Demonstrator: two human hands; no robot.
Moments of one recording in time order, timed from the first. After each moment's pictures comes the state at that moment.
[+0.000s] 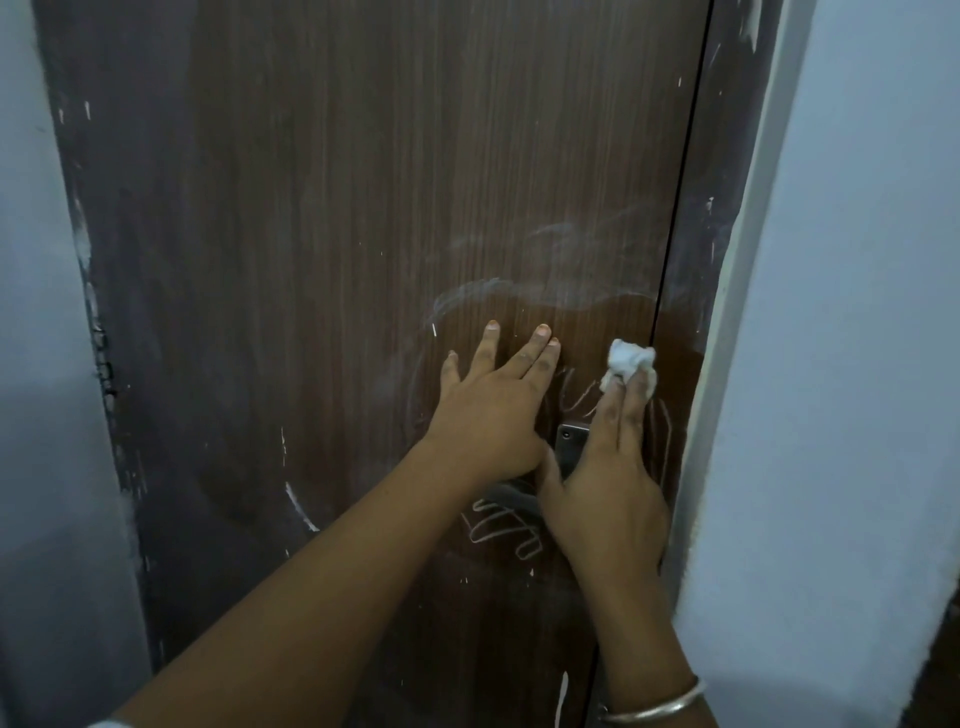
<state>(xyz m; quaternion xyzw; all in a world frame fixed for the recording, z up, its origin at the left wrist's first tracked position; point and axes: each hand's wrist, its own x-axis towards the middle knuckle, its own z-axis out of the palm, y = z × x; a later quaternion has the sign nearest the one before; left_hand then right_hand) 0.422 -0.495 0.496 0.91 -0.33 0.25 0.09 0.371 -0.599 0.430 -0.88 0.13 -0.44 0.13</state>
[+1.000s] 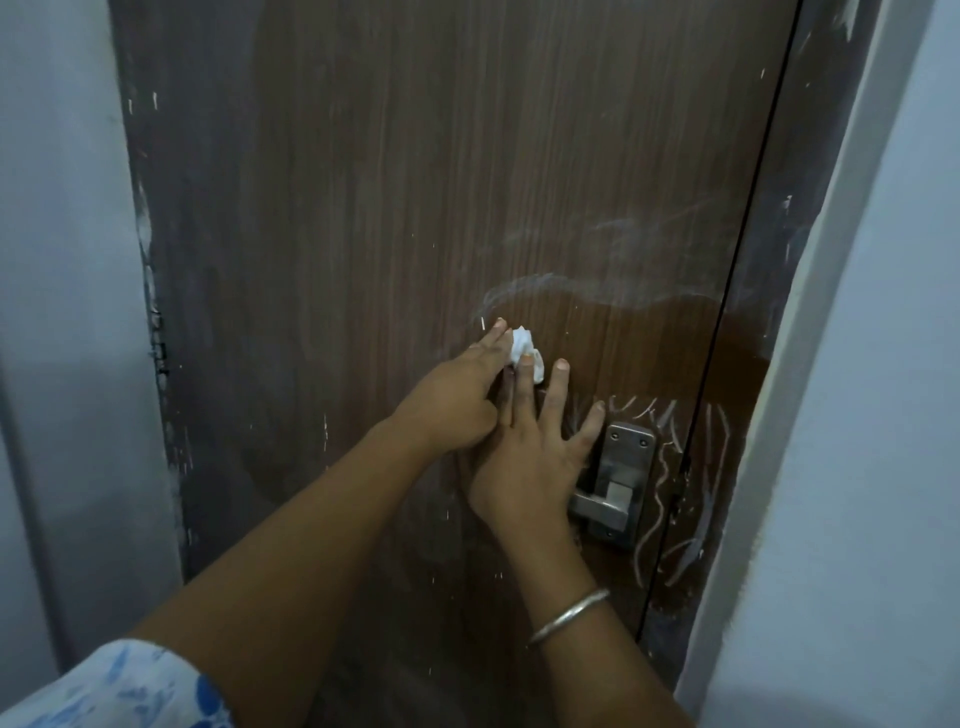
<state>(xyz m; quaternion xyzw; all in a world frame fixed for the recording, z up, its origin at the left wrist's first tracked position) 0.461 -0.429 0.491 0.89 -0.33 0.18 0.27 0.424 -0.519 0.431 -0.92 0.09 -0.37 -0.09</state>
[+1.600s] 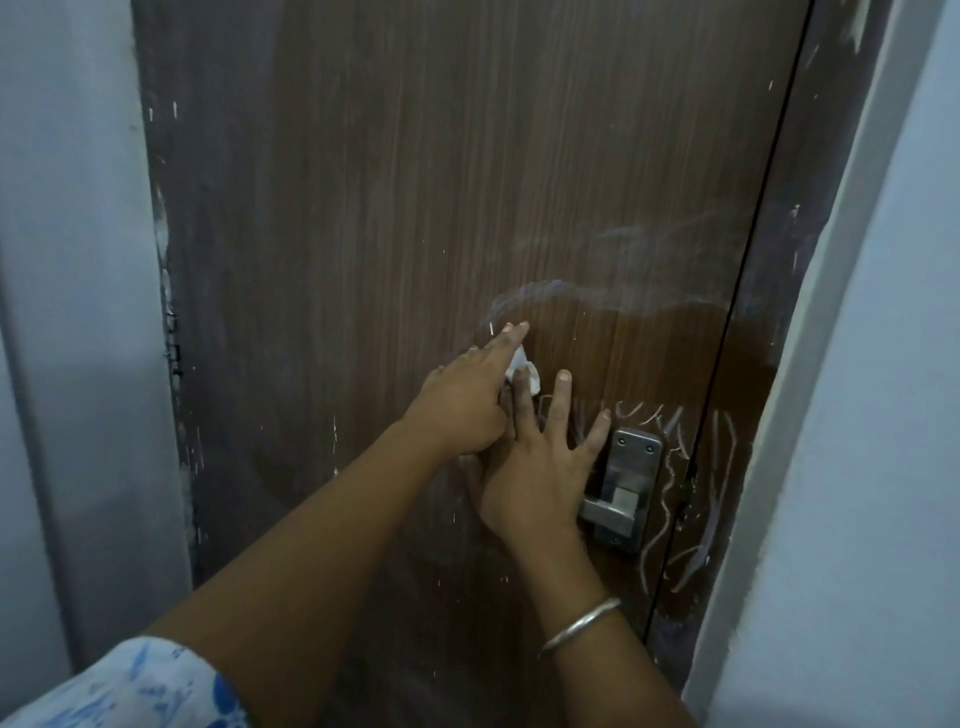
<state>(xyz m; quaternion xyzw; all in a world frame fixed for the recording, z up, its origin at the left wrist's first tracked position) 0.450 -0.432 0.495 0.90 -0.29 0.19 0.27 0.421 -0.524 0.429 -0.93 0.05 -0.34 -0.09</state>
